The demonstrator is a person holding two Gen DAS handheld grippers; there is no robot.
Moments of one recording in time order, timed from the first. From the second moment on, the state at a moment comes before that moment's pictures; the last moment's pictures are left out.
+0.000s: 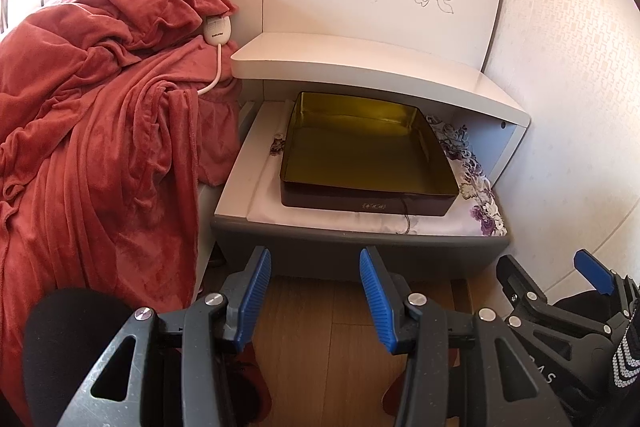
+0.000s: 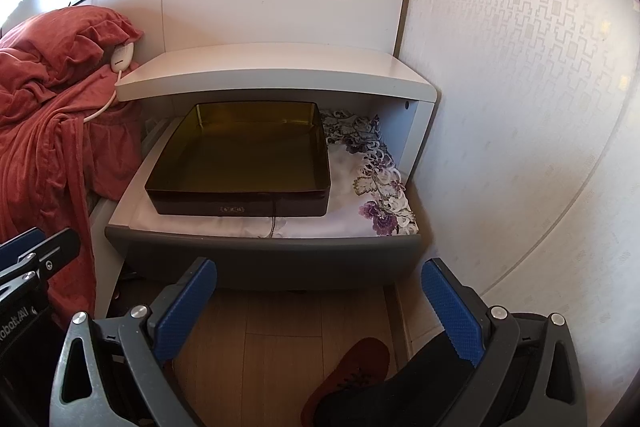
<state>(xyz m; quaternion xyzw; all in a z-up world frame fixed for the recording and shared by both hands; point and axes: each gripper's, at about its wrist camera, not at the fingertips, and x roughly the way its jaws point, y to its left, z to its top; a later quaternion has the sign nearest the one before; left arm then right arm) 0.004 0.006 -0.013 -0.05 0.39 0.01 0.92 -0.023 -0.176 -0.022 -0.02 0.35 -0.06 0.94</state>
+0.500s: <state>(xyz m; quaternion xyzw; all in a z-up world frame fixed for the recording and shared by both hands) 0.004 0.007 -0.015 -0.05 0.40 0.01 0.92 -0.022 -0.175 -0.023 -0.01 0.35 -0.06 0.94</state>
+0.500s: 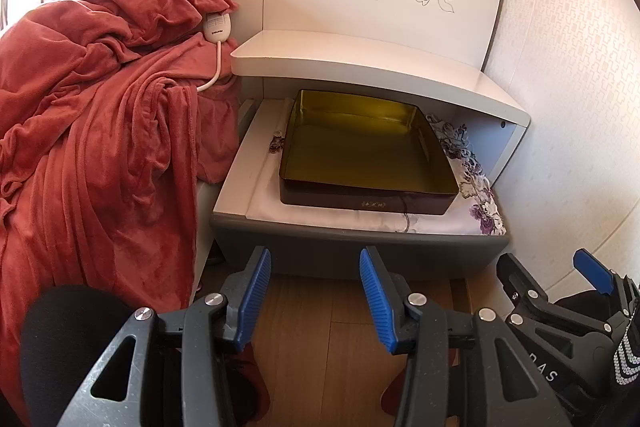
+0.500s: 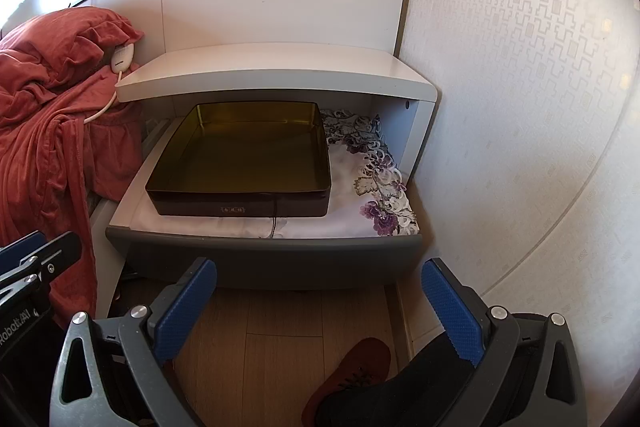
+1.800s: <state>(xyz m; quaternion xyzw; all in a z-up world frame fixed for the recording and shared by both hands) 0.005 0.006 -0.022 -0.06 0.40 0.00 0.91 -0.021 -0.173 -0.026 -0.01 0.35 -0.05 0.93</state>
